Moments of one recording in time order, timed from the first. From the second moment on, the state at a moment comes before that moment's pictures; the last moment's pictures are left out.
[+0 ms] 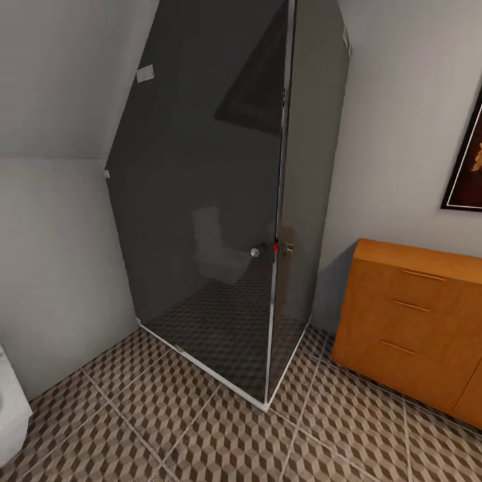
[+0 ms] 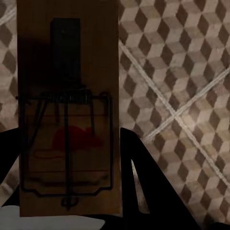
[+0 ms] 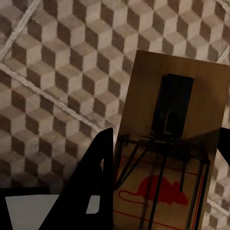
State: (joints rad) left arm -0.40 -0.11 -0.26 -0.01 0.59 -0.03 0.11; right arm -0.43 0.00 0.01 0.03 0.07 0.13 -0.12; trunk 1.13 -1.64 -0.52
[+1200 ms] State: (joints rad) left arm -0.34 -0.10 -0.26 0.00 0.66 -0.03 0.12; right arm -0.43 0.00 0.01 0.03 0.07 0.13 -0.12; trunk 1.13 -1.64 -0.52
